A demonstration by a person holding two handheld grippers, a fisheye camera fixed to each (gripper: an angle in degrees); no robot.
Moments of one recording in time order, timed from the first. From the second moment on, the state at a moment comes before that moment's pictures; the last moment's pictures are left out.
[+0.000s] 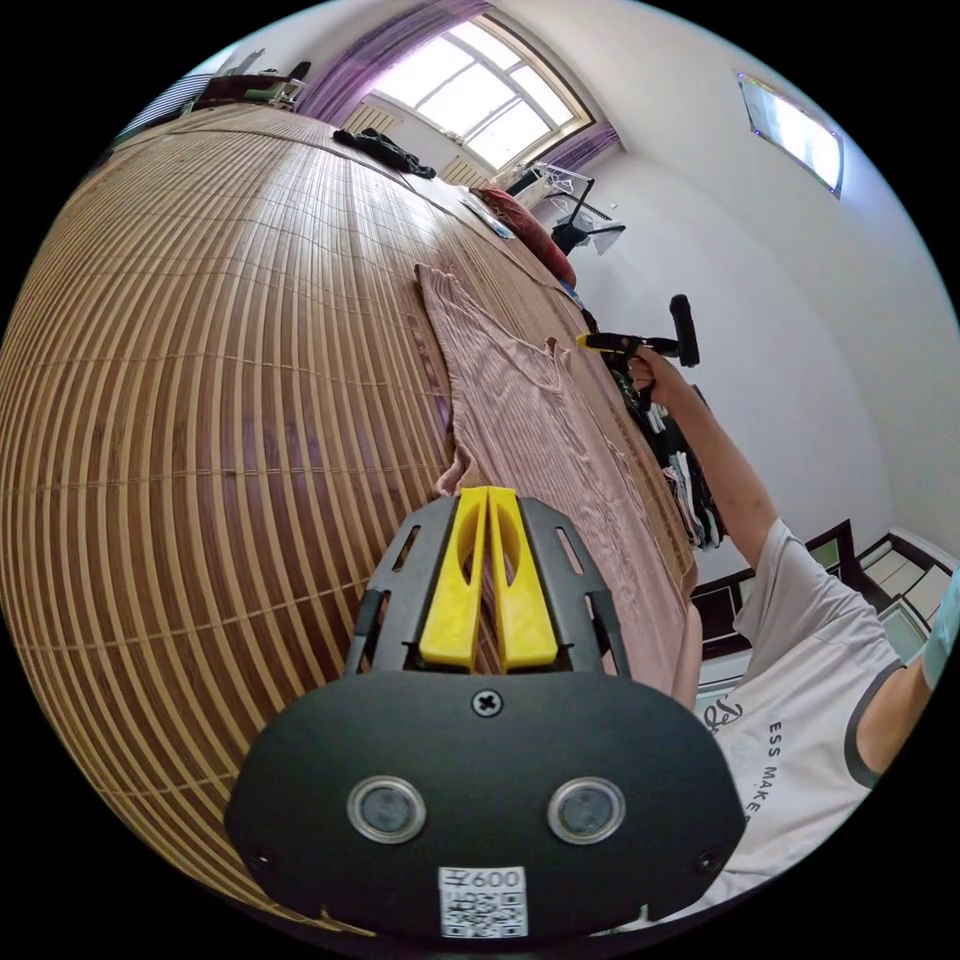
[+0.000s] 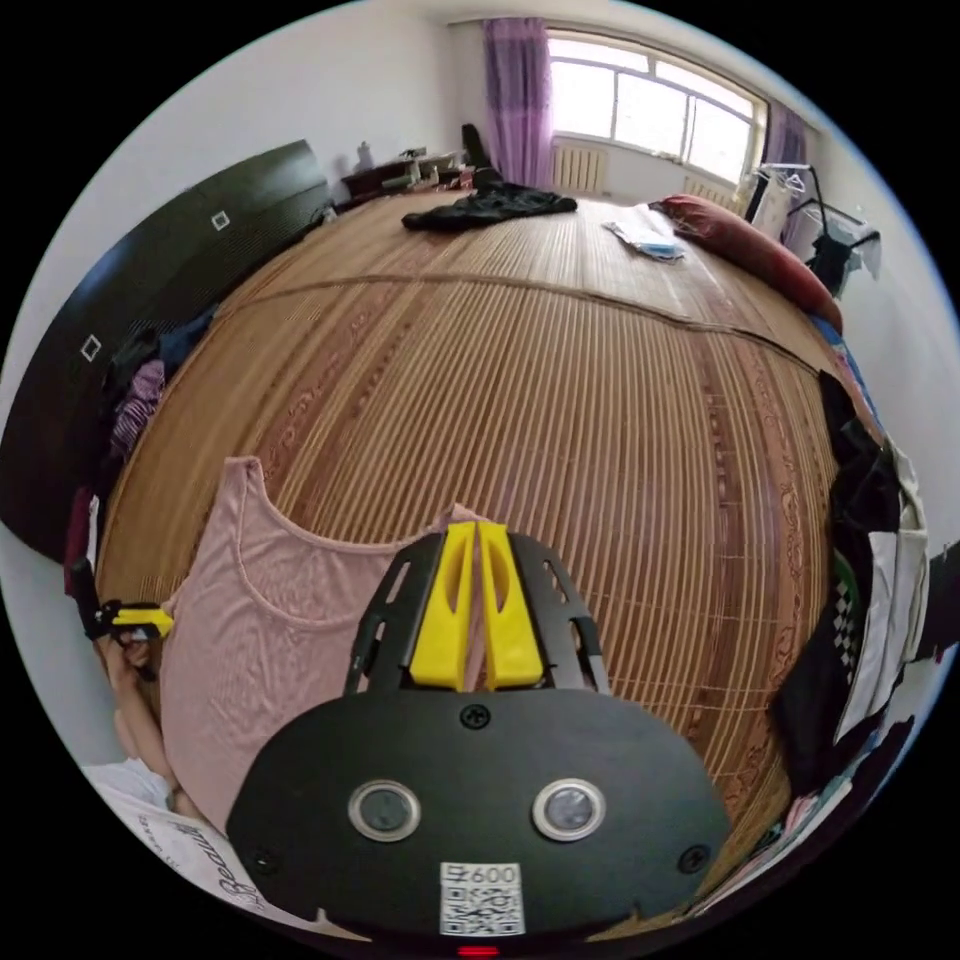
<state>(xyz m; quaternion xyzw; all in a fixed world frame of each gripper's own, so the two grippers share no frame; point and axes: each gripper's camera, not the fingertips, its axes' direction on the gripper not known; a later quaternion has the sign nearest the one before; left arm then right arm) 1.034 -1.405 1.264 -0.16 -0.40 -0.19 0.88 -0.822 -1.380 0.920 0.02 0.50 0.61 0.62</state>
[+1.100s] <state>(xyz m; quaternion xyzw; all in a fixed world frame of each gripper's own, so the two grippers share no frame) 1.044 -1.440 1.240 -0.15 -0.38 -0.20 0.89 -0.905 -1.485 0.996 0.08 0.41 0.46 0.78</state>
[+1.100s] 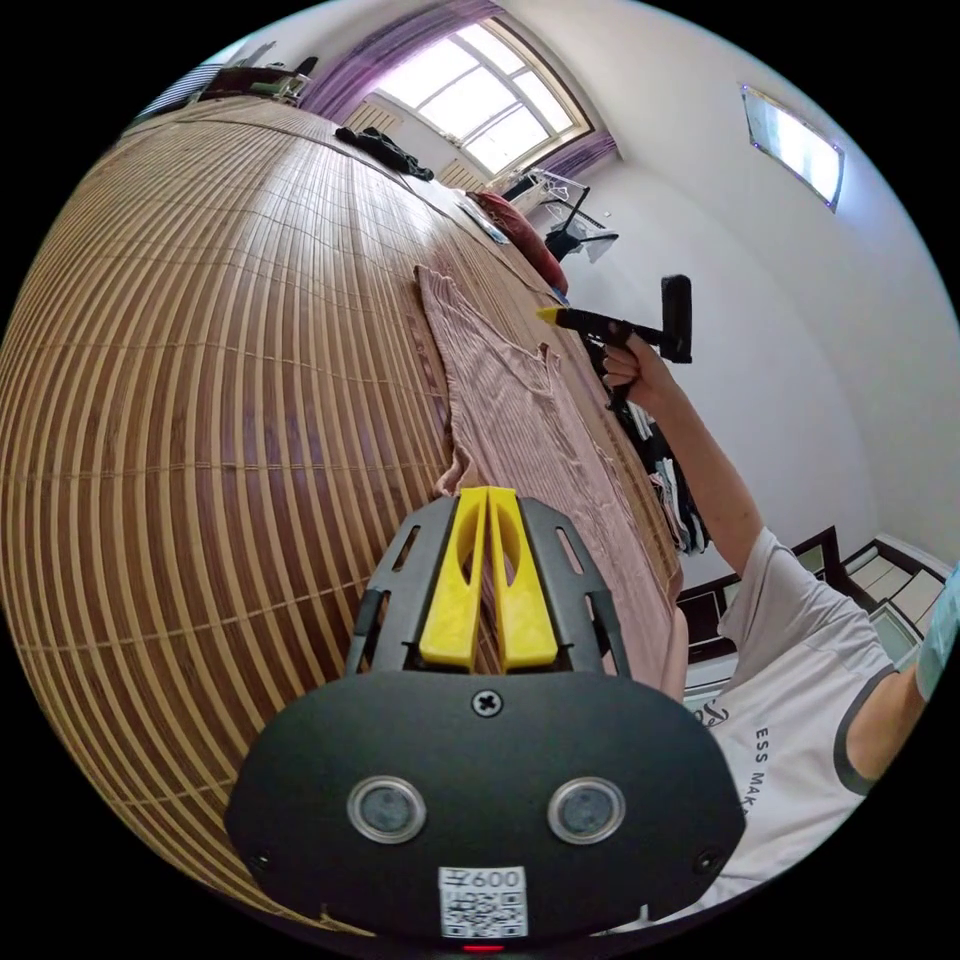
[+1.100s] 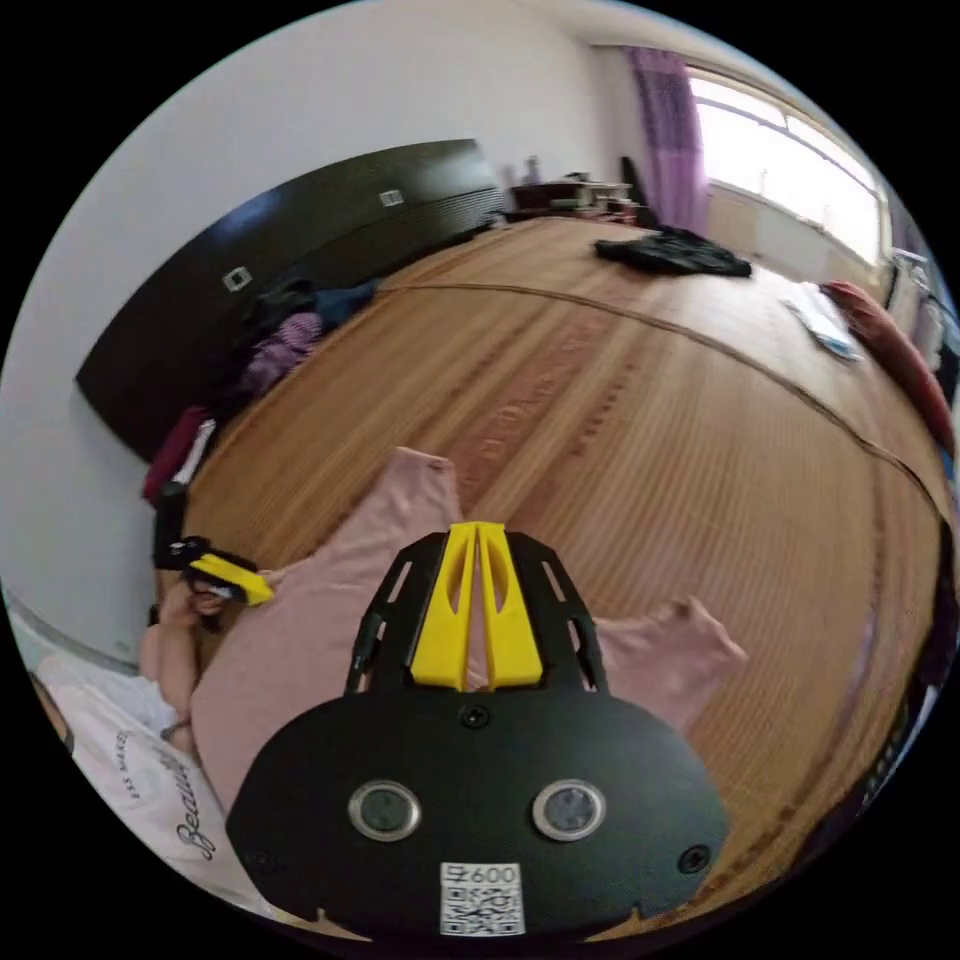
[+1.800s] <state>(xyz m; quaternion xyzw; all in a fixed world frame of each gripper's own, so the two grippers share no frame) 1.063 -1.396 1.206 -0.15 -0.37 -0.20 0.89 -1.070 -1.544 0.999 0.09 0.48 0.50 0.72</state>
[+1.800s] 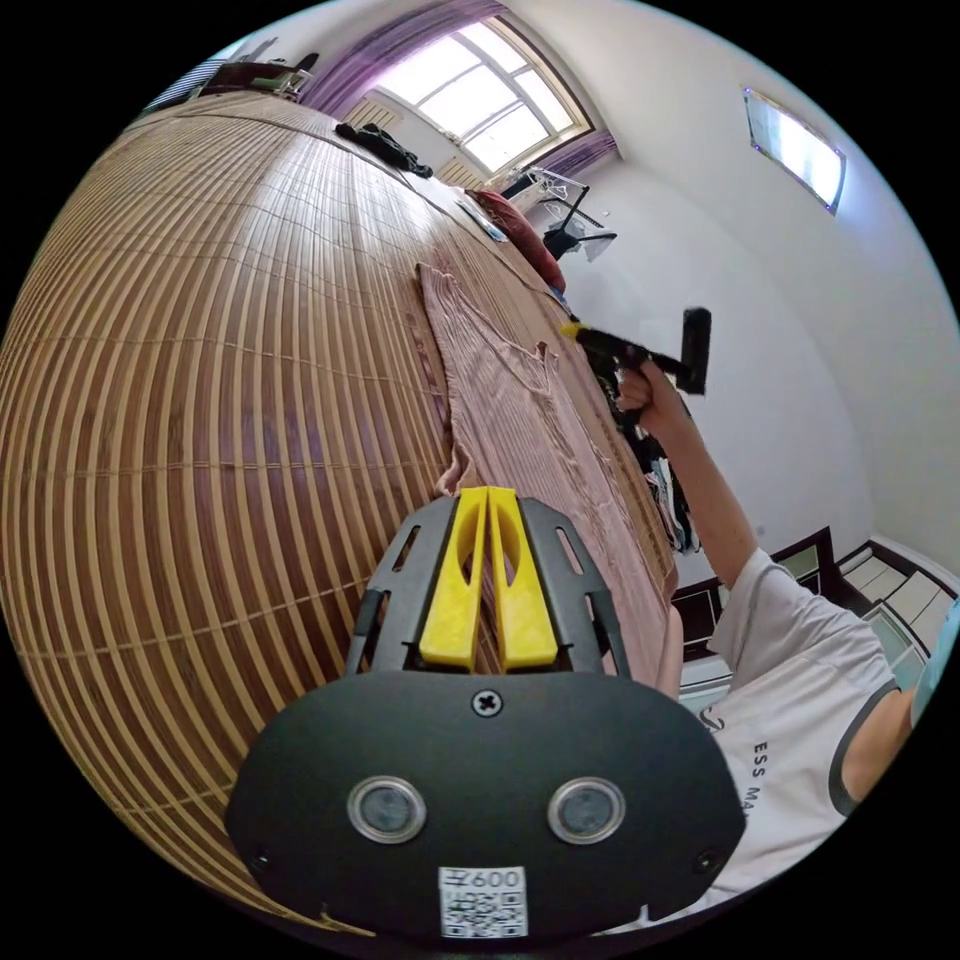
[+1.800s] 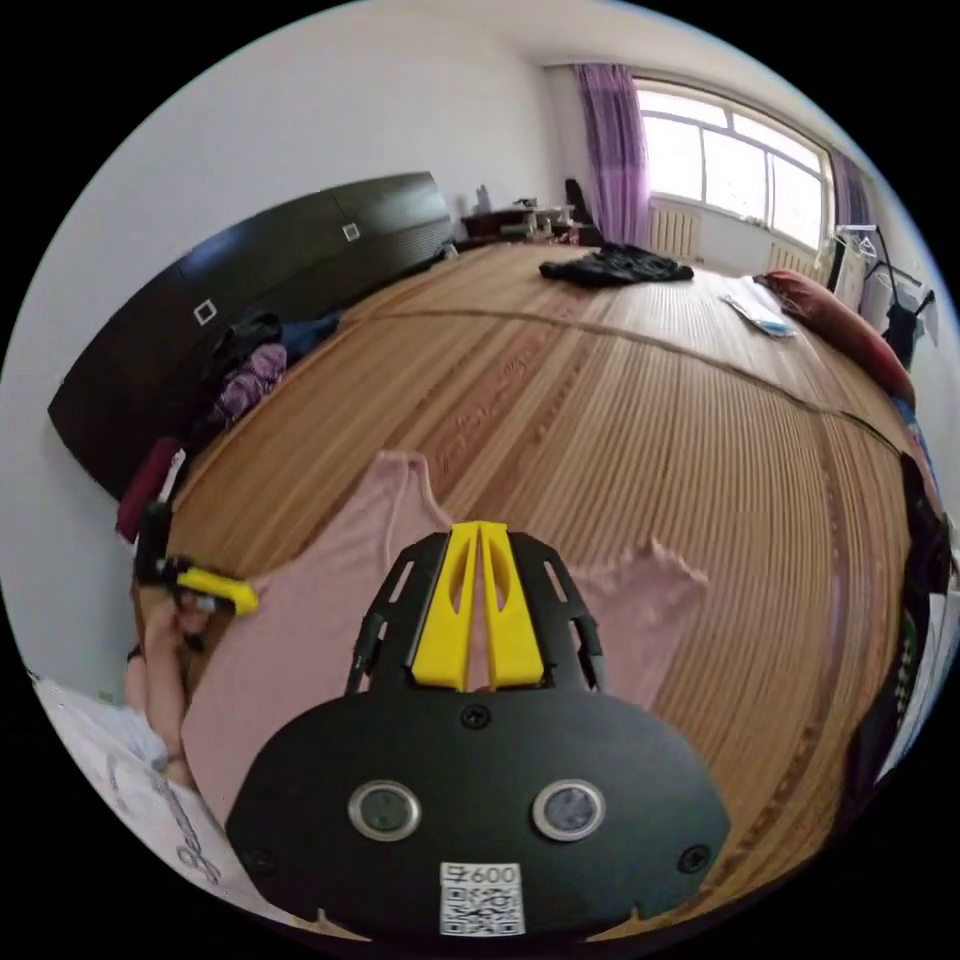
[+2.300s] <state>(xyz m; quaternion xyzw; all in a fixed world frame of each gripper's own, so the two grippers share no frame) 1.073 -1.311 1.178 -0.15 -0.37 -0.23 0.89 -1.325 -1.448 1.006 0.17 0.48 0.61 0.61</state>
